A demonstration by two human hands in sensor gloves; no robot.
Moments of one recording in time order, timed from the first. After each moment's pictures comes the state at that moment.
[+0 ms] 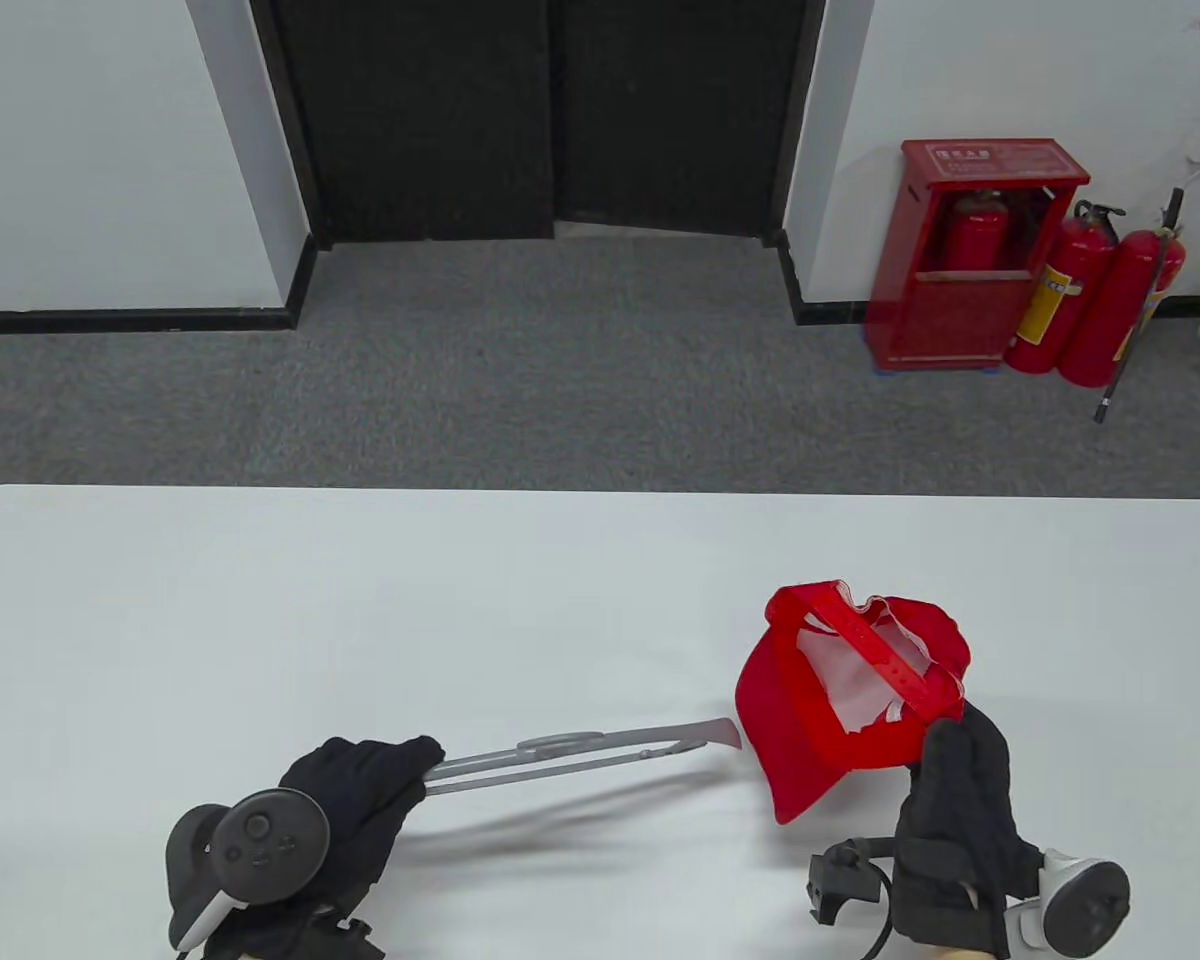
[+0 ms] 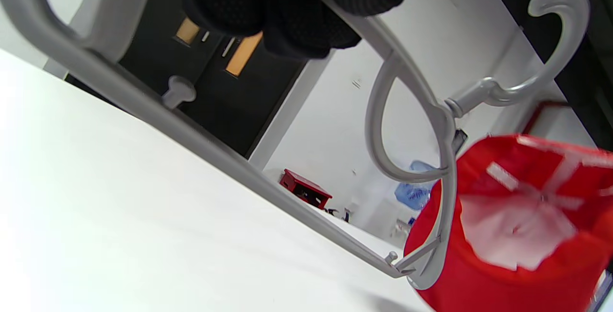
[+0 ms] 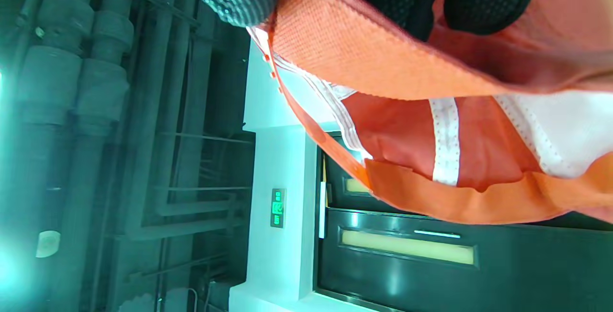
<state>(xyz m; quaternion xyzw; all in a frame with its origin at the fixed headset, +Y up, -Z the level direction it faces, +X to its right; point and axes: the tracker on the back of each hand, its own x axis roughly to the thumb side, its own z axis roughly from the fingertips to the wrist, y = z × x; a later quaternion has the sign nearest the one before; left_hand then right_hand) -0.256 -0.649 -0.270 0.09 -0.14 0.29 0.94 0.253 -0.673 -0.256 0.02 -0.33 0.61 0.72</state>
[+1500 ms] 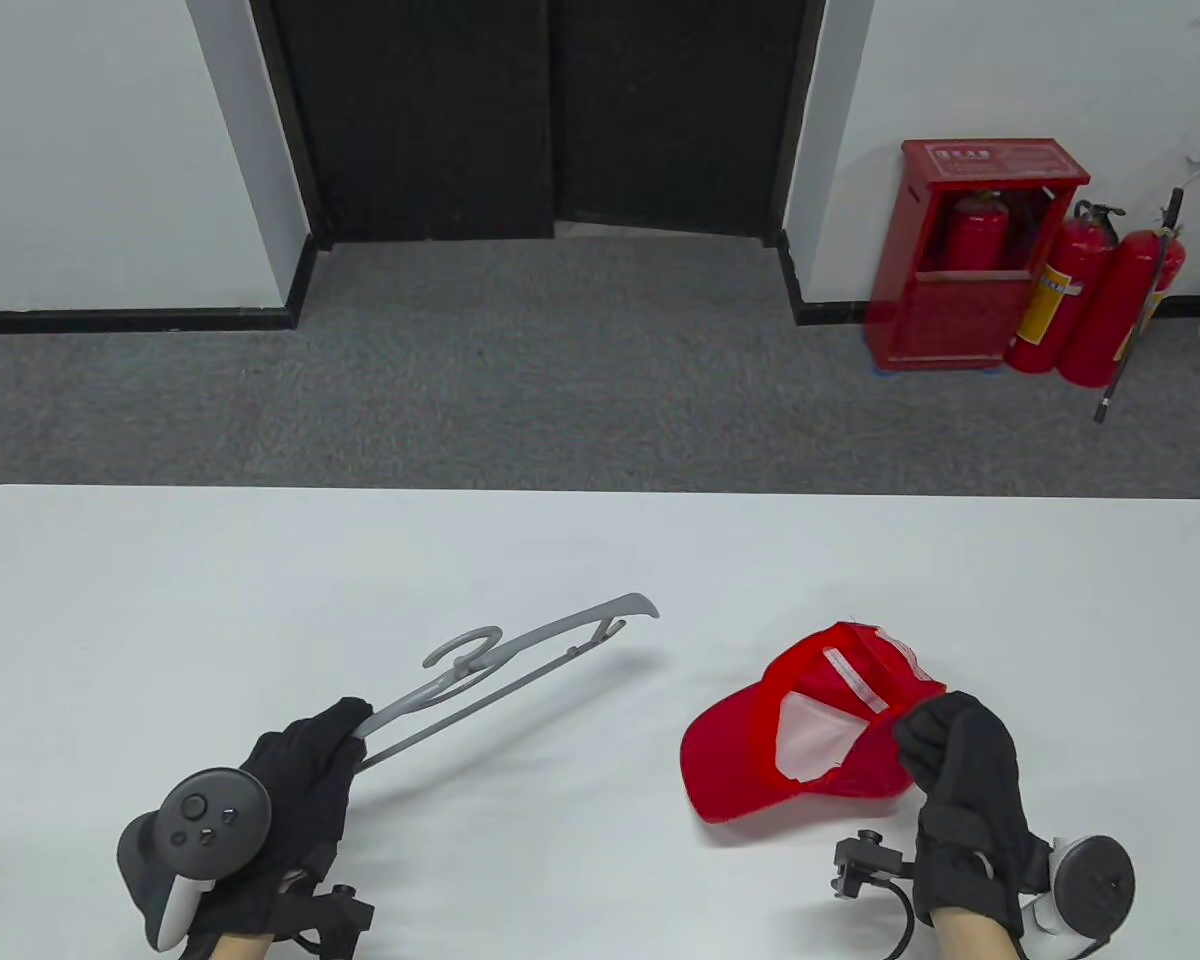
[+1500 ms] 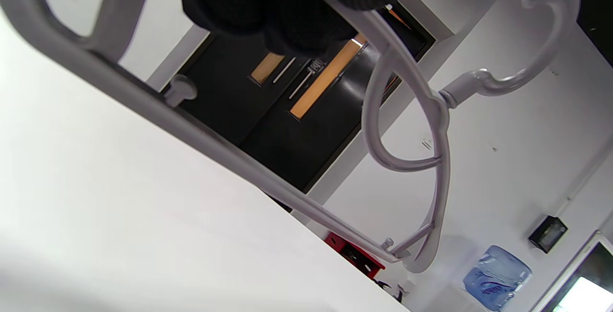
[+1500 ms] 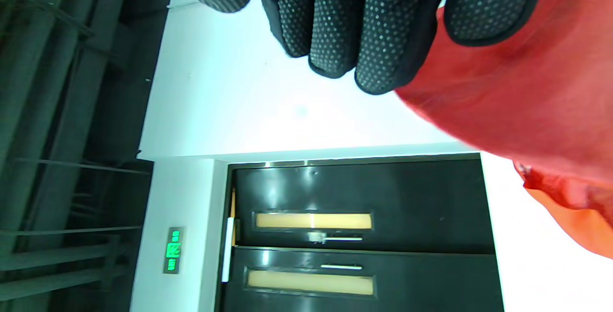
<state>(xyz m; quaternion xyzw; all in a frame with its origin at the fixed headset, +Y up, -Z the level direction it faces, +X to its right) -0.292 -0.668 -0.284 0.12 -0.01 0.34 0.93 0.282 -0.710 -0.269 -0.11 -0.28 0.62 0.72</state>
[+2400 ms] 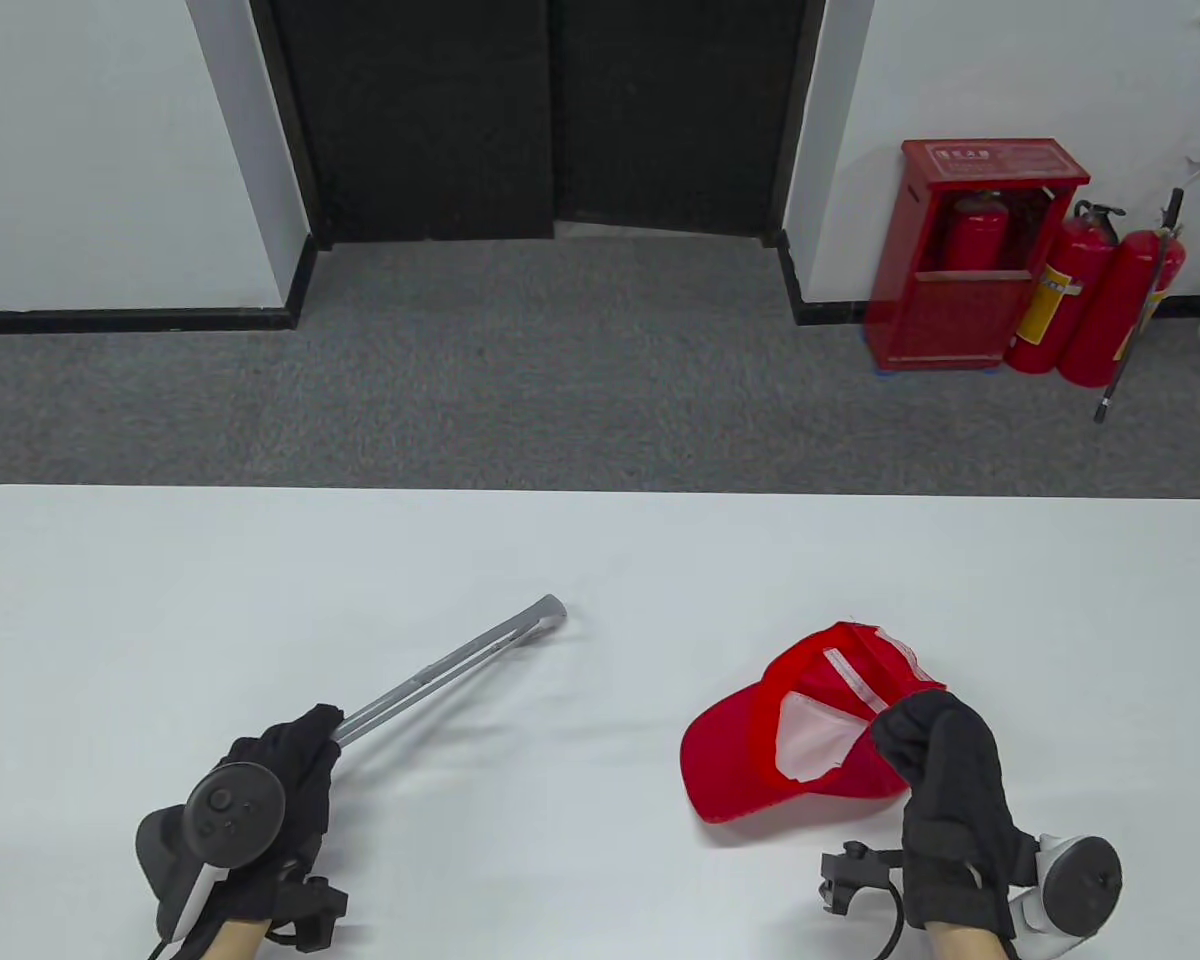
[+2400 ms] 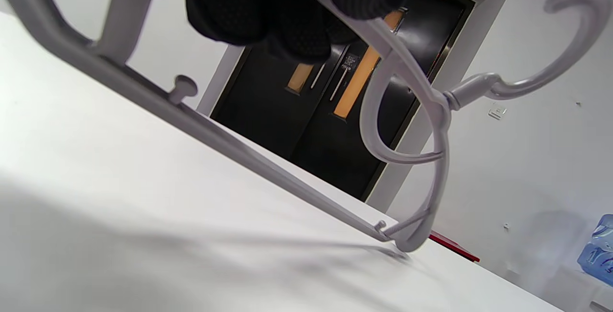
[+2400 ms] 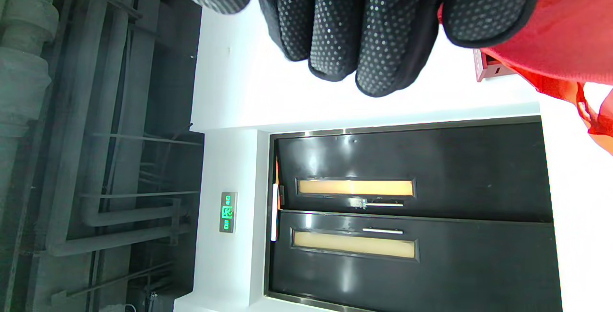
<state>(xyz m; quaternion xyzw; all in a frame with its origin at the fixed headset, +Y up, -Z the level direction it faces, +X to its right) -0.306 -0.700 -0.299 0.11 0.04 0.23 0.96 0.270 -0.705 -0.271 -0.03 -0.28 0.62 0.73</state>
